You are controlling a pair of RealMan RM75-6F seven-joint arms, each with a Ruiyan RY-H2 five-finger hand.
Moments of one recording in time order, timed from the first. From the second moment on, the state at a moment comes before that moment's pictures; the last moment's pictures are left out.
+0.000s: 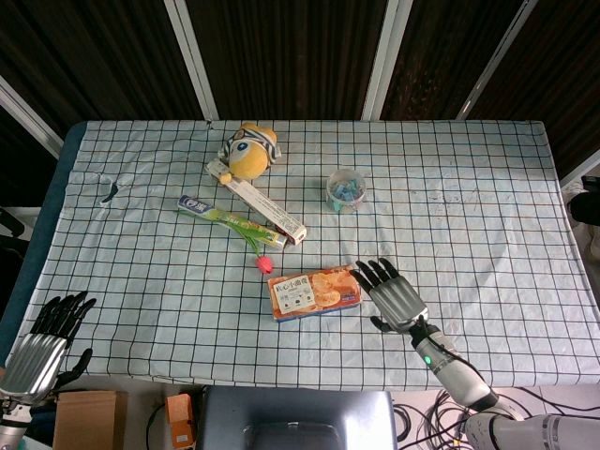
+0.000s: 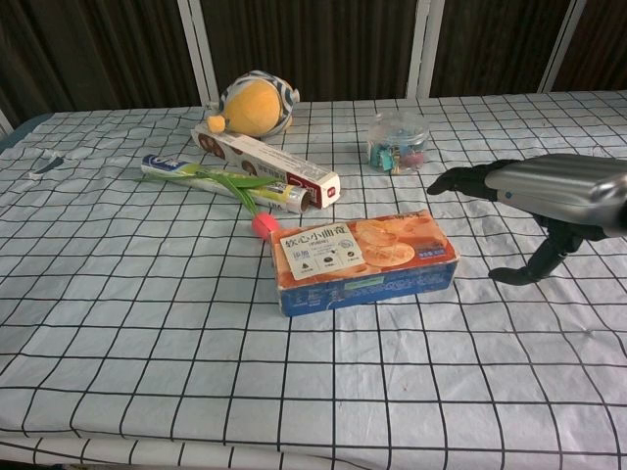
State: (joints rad) left arm -0.11 -1.09 0.07 -1.57 1.67 1.48 -0.02; right arm 0.56 -1.35 0.11 -1.79 -1.17 0.94 -0.61
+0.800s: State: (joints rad) left arm -0.10 -1.09 0.07 -1.57 1.68 1.50 -0.04; right arm 0.62 -1.37 0.06 -1.82 -1.11 0.95 -0.69
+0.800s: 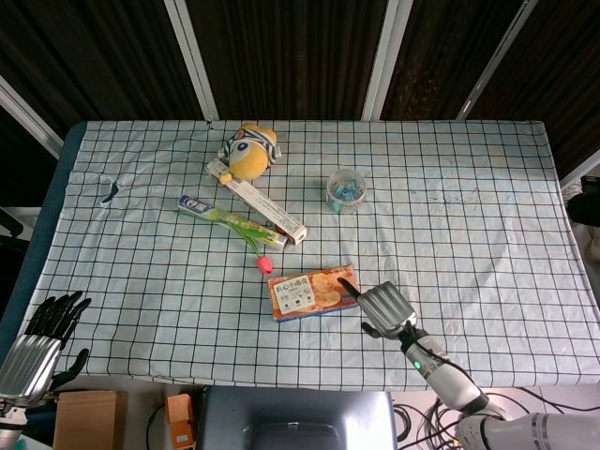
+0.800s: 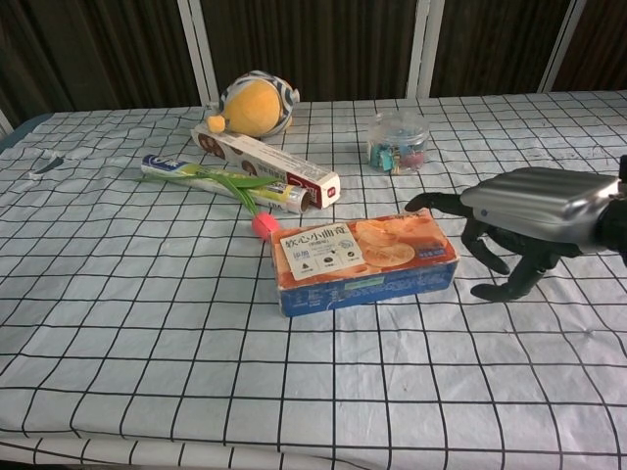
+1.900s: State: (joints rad) left arm -0.08 -1.09 0.07 -1.57 1.68 1.51 -0.04; right arm 0.50 -1.26 -0.10 -1.90 -1.34 1.24 -0.58
